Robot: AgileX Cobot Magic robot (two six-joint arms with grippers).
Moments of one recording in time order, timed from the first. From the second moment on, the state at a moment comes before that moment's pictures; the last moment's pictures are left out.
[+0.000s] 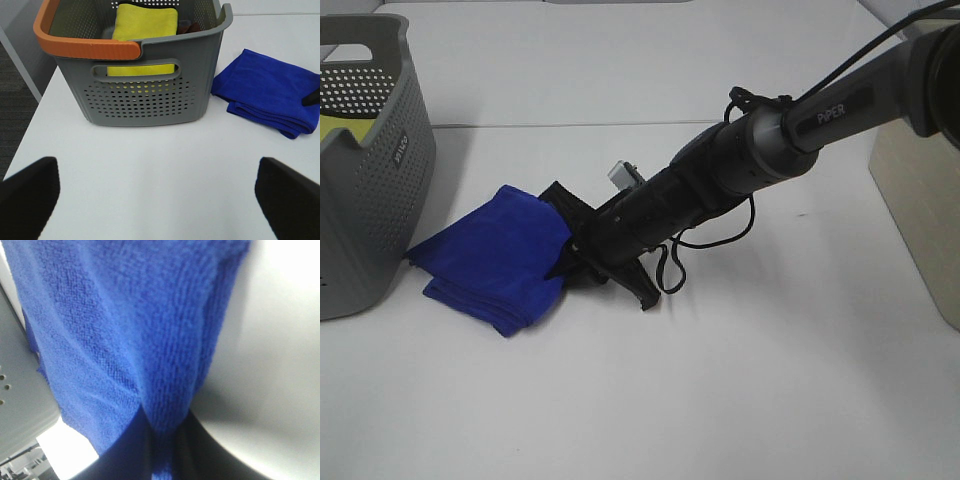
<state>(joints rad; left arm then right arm) 0.11 -0.01 -0.50 -0.03 1.05 0.09 0.62 2.34 -1.42 1.22 0.49 -0.09</state>
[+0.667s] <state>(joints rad) 0.11 -0.01 -0.50 -0.03 1.05 0.09 0.62 2.18 -1.42 1.09 0.54 -0.29</state>
